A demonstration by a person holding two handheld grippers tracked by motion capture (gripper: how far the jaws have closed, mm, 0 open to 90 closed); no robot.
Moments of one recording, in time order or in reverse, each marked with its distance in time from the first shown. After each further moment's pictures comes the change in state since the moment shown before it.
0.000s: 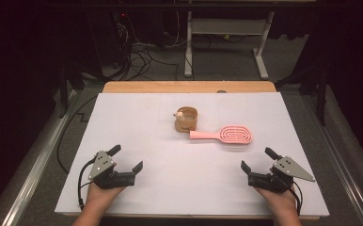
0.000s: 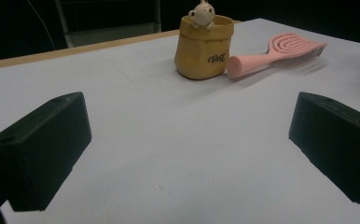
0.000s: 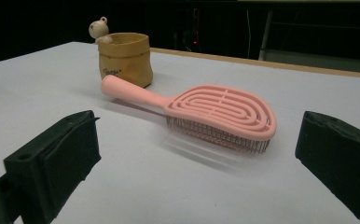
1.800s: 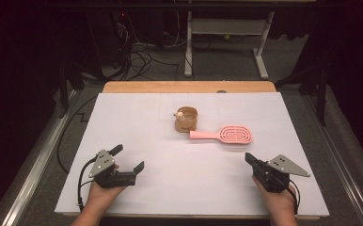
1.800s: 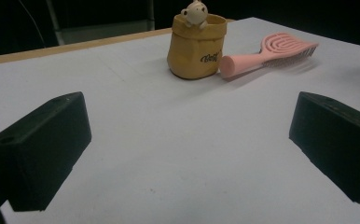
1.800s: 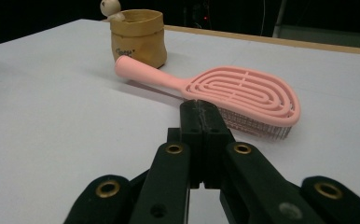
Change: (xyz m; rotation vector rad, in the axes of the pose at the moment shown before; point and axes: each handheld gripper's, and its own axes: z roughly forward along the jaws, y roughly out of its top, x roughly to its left) left arm -0.001 0.002 0.004 0.004 -0.025 -0.006; right arm 0.009 0.007 0.003 0.105 0.037 0.004
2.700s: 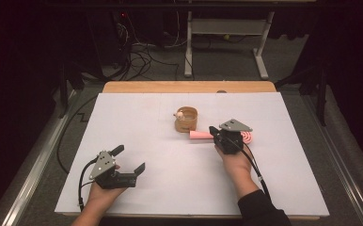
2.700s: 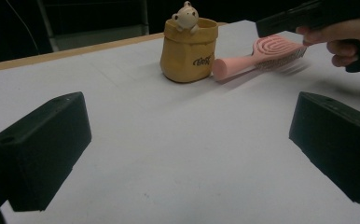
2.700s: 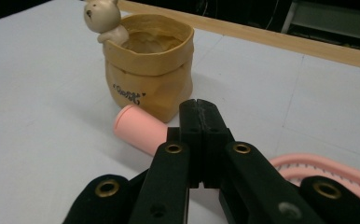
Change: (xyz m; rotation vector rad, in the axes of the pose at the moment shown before) left arm -0.002 0.000 0.000 -0.016 -0.023 0.020; right arm 0.040 0.064 0.132 0.145 -0.017 -0.036
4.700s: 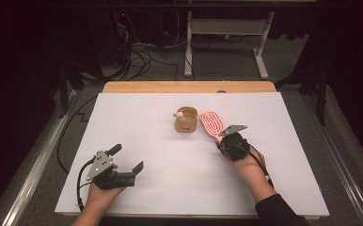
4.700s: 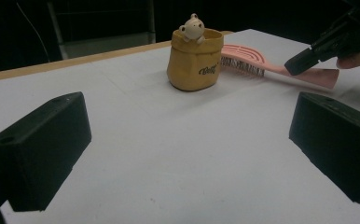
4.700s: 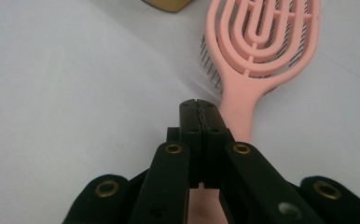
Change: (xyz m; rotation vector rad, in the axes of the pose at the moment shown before) left arm 0.000 0.003 -0.005 -0.026 0.027 -0.003; right arm -0.009 -0.008 -0.015 0.362 0.050 -0.166
